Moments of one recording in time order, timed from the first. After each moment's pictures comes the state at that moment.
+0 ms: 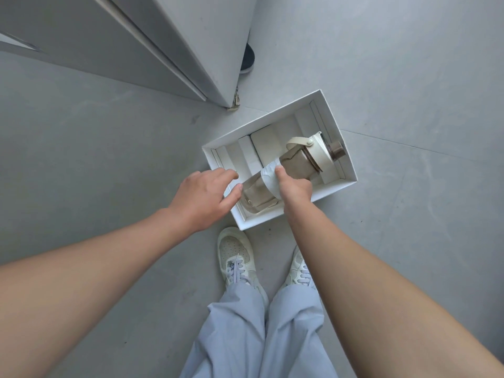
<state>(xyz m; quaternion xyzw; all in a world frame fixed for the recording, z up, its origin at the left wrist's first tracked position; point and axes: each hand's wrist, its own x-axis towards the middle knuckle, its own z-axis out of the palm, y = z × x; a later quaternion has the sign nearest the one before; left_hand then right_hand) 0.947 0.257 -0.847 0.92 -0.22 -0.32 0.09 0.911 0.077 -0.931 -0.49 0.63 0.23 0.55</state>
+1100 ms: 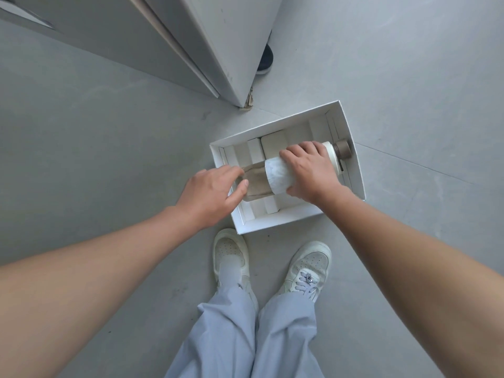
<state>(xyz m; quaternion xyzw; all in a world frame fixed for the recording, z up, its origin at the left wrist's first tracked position) 0.941 0.252 -0.871 0.94 -0.16 -0.28 0.13 0.944 0.014 -0.960 -0.95 -0.15 0.25 0.10</state>
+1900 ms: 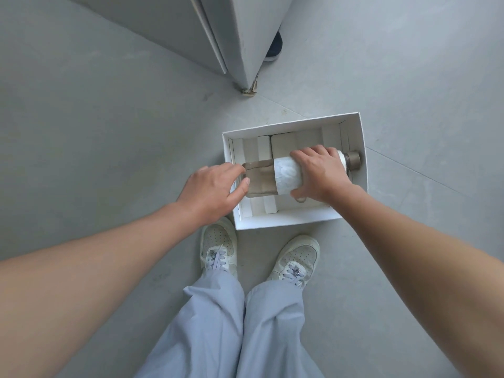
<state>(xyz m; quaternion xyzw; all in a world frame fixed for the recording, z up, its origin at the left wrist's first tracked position) 0.903 0.252 -0.885 0.94 -0.14 -0.25 0.16 0.928 -0.006 -0.961 -0.94 -0.14 0.30 0.09</state>
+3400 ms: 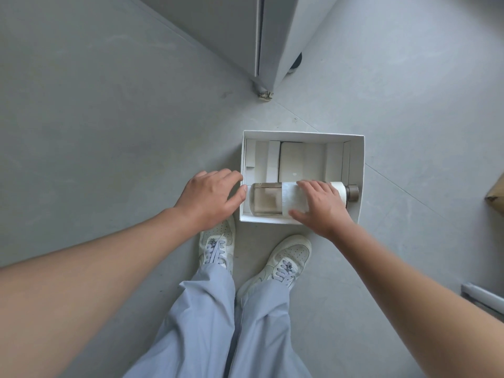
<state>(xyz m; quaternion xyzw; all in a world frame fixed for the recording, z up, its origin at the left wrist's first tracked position) 0.867 0.280 -0.846 0.94 -0.09 -0.27 0.17 0.864 0.006 -0.910 -0.93 -0.12 0.34 0.11</state>
